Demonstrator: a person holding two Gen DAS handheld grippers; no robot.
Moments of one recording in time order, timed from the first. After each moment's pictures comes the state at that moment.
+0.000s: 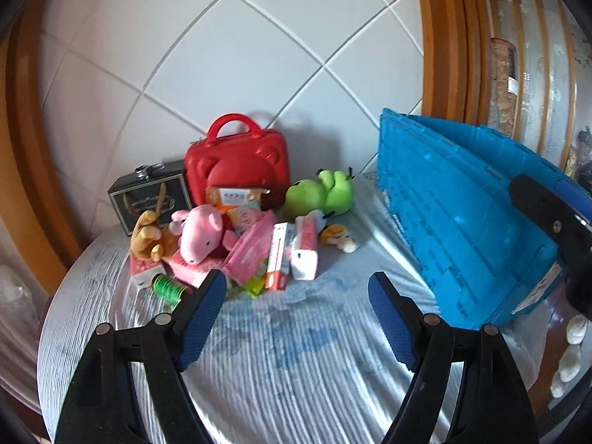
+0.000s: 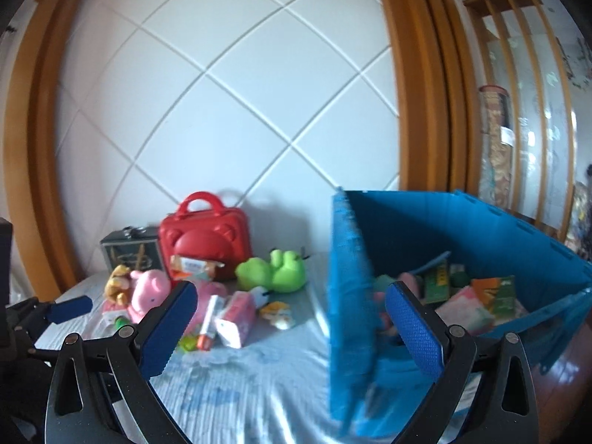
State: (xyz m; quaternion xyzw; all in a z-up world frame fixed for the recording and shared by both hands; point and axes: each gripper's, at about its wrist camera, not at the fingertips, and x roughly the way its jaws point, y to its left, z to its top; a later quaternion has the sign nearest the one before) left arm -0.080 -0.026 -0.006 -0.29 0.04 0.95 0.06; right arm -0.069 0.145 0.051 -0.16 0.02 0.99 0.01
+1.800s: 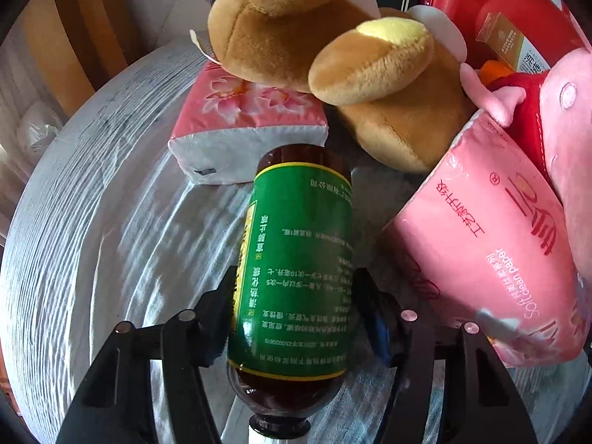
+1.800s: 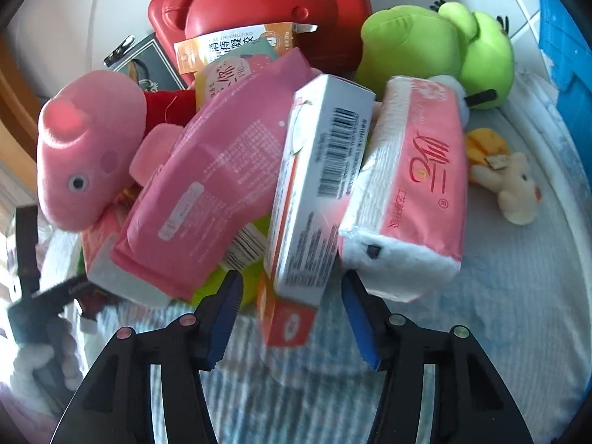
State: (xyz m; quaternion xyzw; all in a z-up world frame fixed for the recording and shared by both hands) left arm -0.351 -0.265 -0.260 -0.51 -0.11 0.83 -0.17; right arm -0.398 0.031 -0.219 -0.50 0.09 0.85 -0.13
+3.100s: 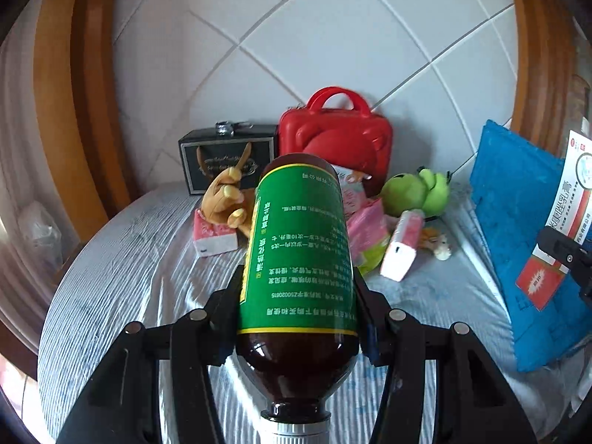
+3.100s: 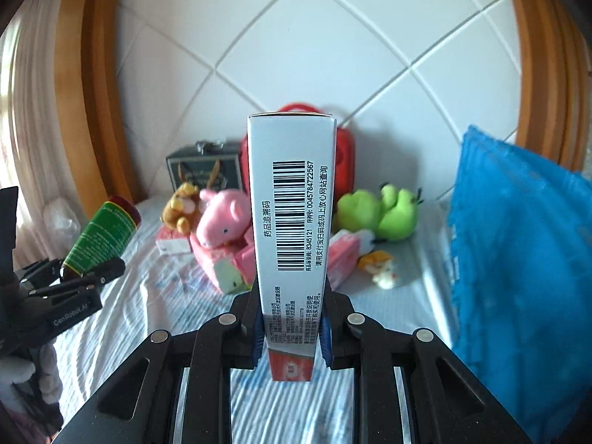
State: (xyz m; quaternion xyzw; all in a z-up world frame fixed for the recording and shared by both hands) left arm -0.117 -0.136 -0.046 -0.29 -0.02 0.95 -0.05; right arm -0.164 0.080 -0.010 -0.26 -0.02 0.96 -0.13
